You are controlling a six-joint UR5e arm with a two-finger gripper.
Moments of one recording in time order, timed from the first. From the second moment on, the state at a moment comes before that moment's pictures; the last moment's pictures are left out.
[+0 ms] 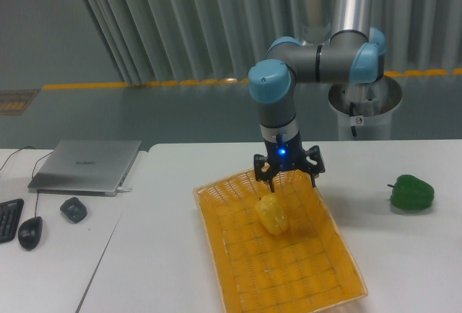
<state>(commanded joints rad) 2.02 -1.87 -1.58 -1.19 1.63 -0.38</state>
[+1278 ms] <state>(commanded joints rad) 1.93 -2.00 -1.56 -1.14 1.64 -0.45</state>
